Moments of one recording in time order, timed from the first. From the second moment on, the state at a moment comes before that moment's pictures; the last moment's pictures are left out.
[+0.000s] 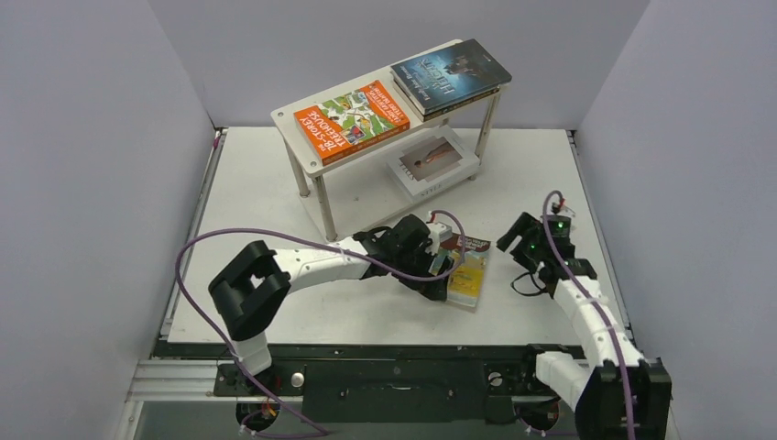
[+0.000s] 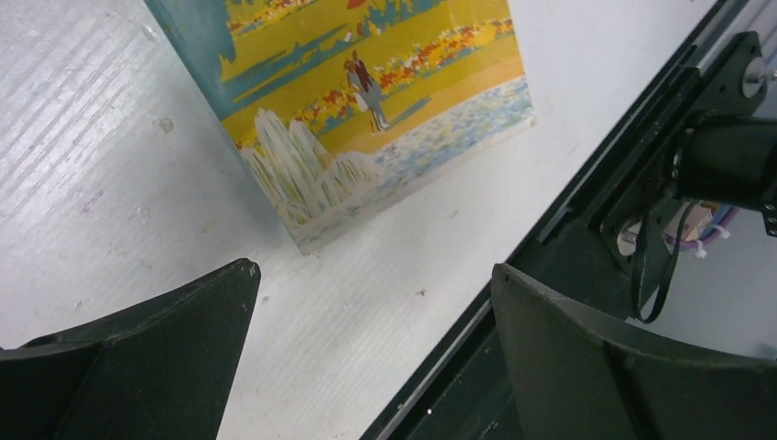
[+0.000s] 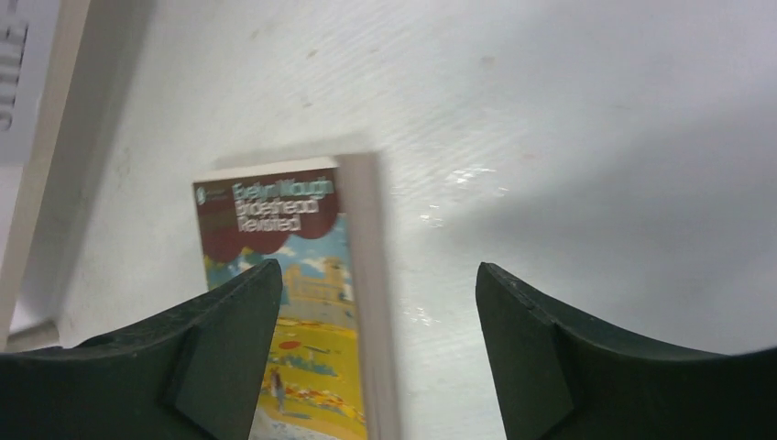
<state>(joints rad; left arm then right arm) -0.98 1.76 1.16 -0.28 0.26 -0.44 0.05 1.08 0.62 -0.35 -0.03 0.57</state>
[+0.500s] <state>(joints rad) -1.07 1.95 1.34 -0.19 0.45 -0.48 -0.24 0.77 0.51 -0.56 -0.06 0.67</state>
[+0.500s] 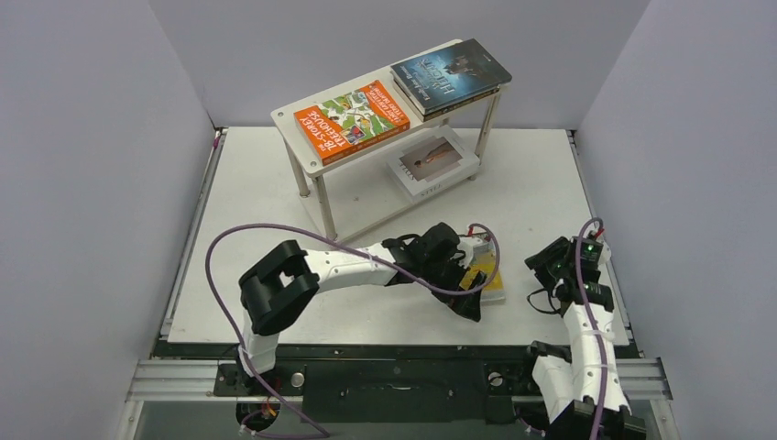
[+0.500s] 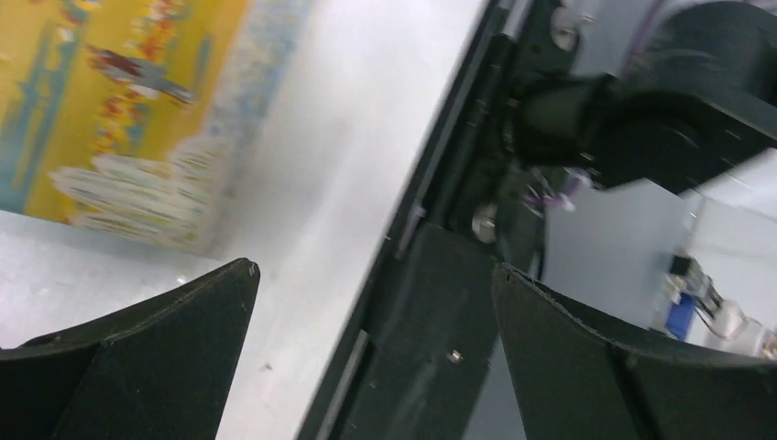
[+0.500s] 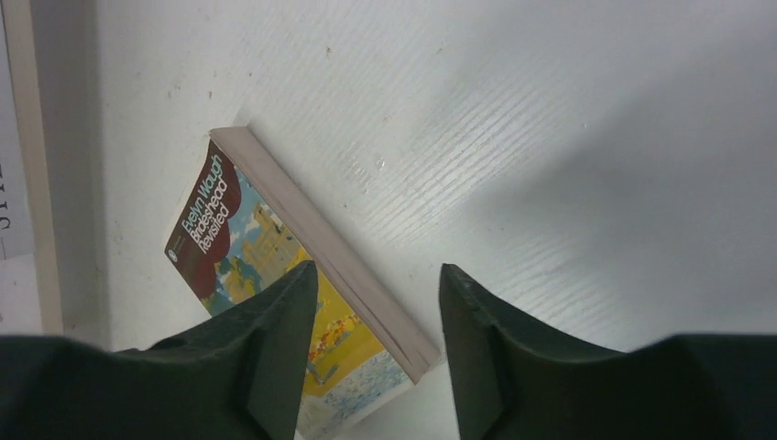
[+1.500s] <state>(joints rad) -0.90 1.27 1.00 -0.36 0.18 -0.43 0.29 1.71 0.93 -0.11 -0.34 0.64</state>
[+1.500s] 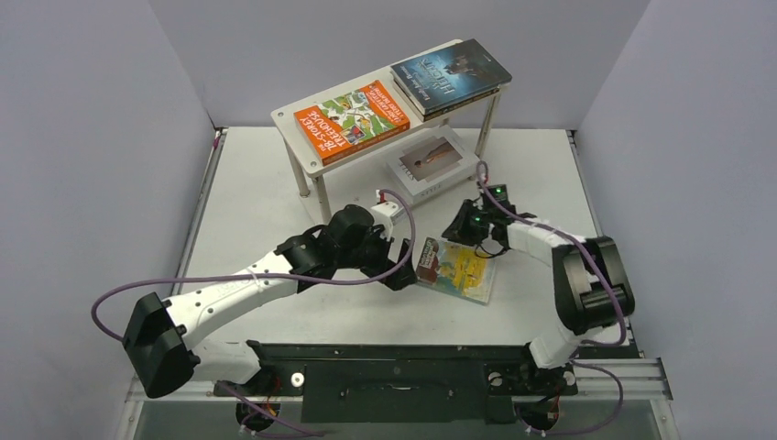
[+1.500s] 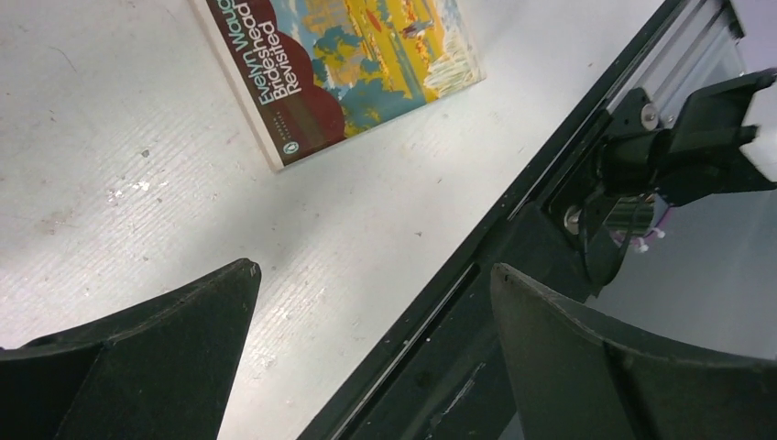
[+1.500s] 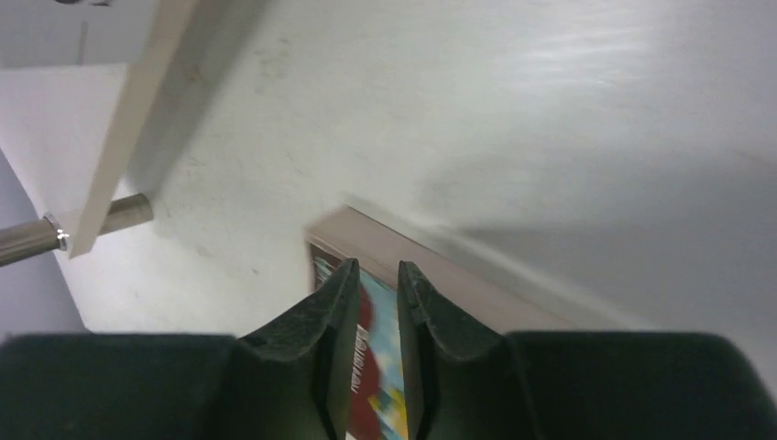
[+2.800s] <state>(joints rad) -0.97 2.29 1.82 -0.40 0.17 -0.08 0.03 0.60 0.31 -0.55 0.04 0.86</state>
